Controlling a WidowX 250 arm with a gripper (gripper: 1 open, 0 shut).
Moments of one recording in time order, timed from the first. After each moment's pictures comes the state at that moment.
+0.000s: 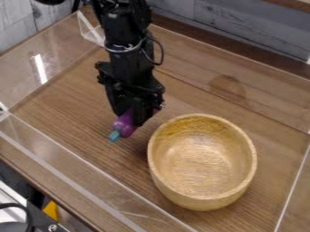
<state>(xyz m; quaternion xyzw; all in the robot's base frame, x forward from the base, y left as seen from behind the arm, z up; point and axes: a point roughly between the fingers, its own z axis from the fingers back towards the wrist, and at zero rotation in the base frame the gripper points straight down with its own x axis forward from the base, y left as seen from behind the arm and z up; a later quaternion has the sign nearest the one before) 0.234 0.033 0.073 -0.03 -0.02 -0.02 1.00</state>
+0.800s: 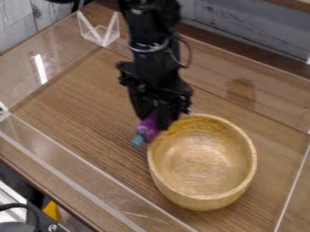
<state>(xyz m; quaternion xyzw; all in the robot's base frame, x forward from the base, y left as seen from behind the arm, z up) 0.233 -0.015 0.084 -0.04 -0.03 -0.05 1.00</state>
